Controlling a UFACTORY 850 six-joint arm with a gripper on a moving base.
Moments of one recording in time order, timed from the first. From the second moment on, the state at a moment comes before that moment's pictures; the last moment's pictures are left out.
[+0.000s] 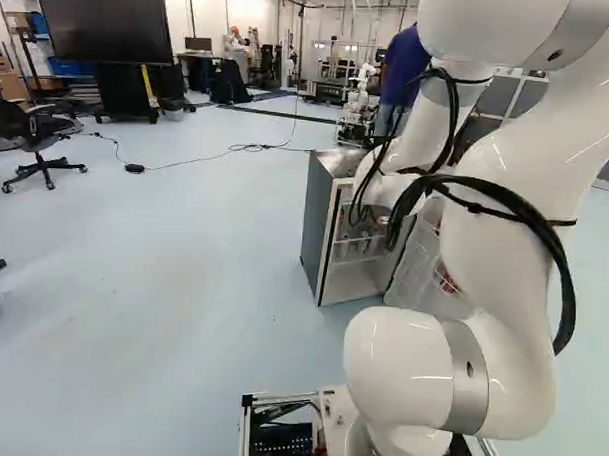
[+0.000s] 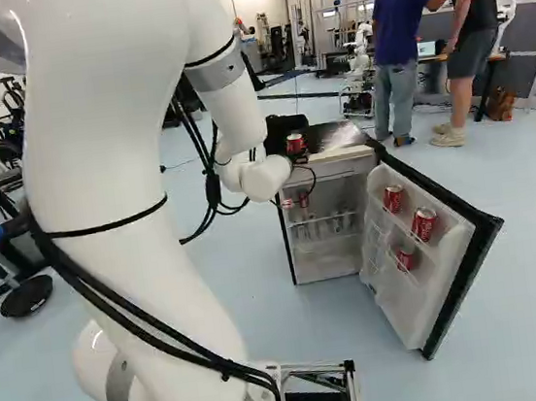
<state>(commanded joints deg) -16.5 -15.3 -36.7 -5.2 54.4 0.0</state>
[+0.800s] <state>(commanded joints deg) -16.0 -22.5 -45.4 -5.2 54.4 0.0</state>
